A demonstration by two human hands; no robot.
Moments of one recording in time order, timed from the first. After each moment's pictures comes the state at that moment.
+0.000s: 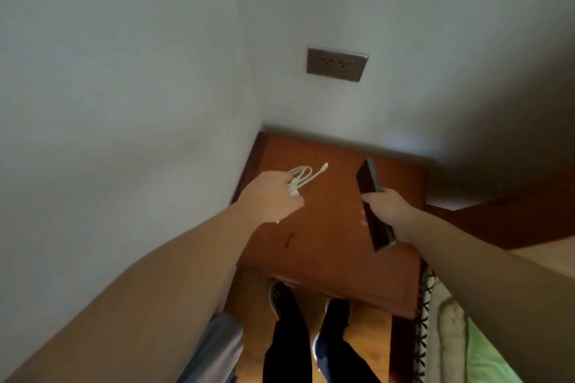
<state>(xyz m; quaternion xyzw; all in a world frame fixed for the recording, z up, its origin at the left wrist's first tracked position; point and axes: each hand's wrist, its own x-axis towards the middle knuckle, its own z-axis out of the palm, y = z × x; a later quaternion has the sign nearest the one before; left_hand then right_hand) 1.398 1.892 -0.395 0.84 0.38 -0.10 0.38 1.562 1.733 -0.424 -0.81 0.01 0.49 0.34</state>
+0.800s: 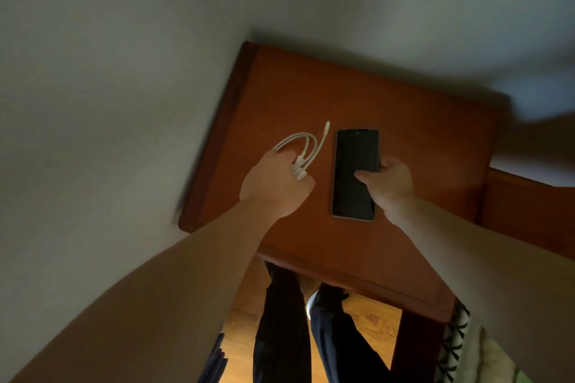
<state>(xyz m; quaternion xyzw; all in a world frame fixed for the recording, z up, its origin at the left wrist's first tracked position) 1.413 1.866 -0.580 0.81 0.45 -0.09 0.37 1.567 1.741 -0.623 -0.85 0.01 0.41 0.33</state>
